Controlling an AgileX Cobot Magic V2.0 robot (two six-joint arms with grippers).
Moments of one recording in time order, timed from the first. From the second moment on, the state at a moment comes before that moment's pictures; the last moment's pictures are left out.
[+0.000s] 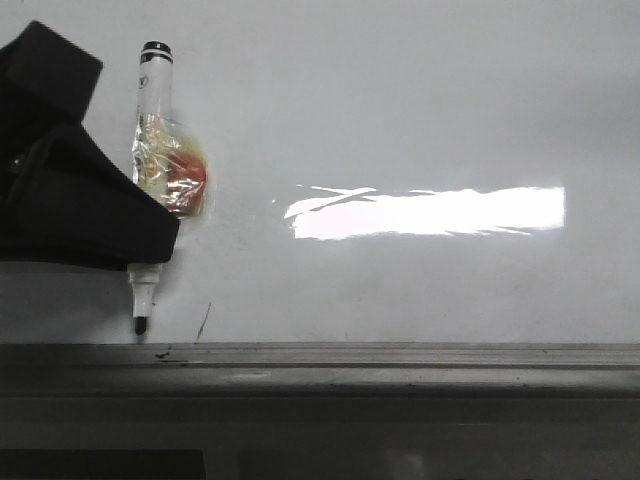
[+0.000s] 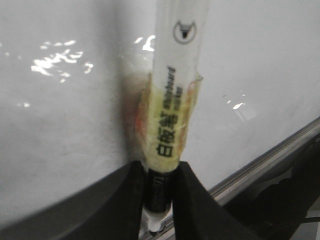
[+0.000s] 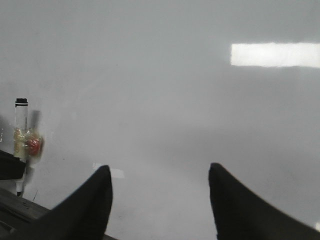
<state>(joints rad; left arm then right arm) -0.68 1.13 -0.55 -0.88 0.27 0.44 0.12 0.30 -0.60 0.36 0.67 -0.20</state>
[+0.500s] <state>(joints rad) -0.77 0.97 -0.54 -1.08 0.42 1.30 0.22 0.46 -0.60 0.98 0.77 -0.98</state>
